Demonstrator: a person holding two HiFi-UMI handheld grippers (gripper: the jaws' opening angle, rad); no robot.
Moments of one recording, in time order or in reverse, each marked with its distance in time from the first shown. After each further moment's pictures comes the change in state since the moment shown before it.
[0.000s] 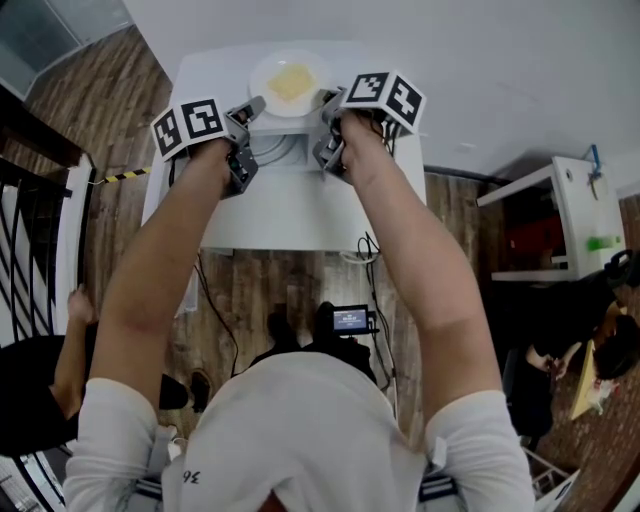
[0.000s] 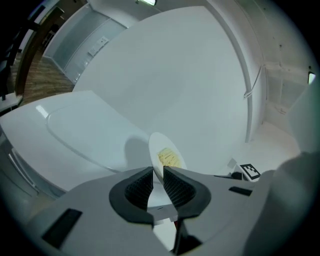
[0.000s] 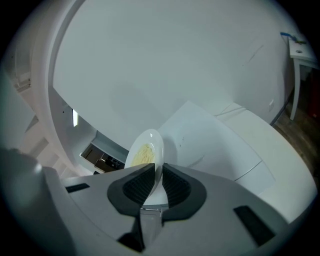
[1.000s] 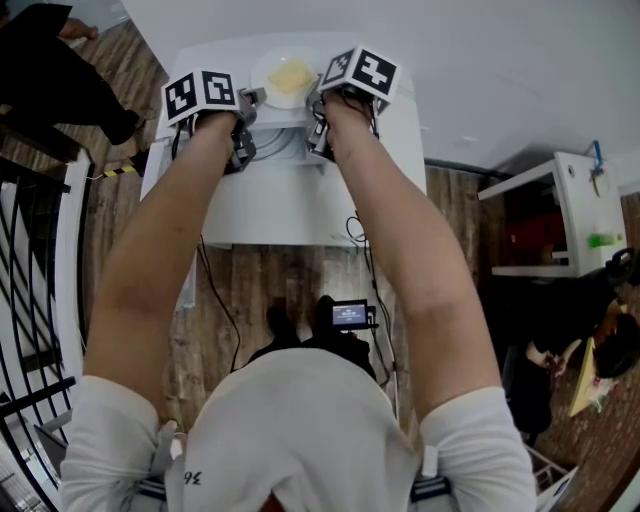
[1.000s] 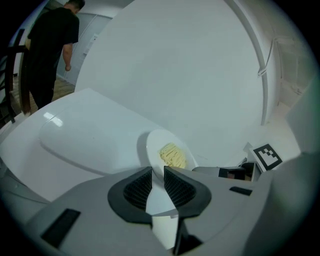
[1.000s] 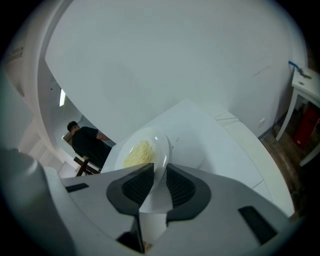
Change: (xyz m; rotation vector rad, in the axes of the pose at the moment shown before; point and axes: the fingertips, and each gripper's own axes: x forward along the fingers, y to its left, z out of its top) left arm 0.022 0.023 -0.006 0.071 0.165 0.180; right arm 0.024 -0.018 -0.002 -0.129 0.067 -0.203
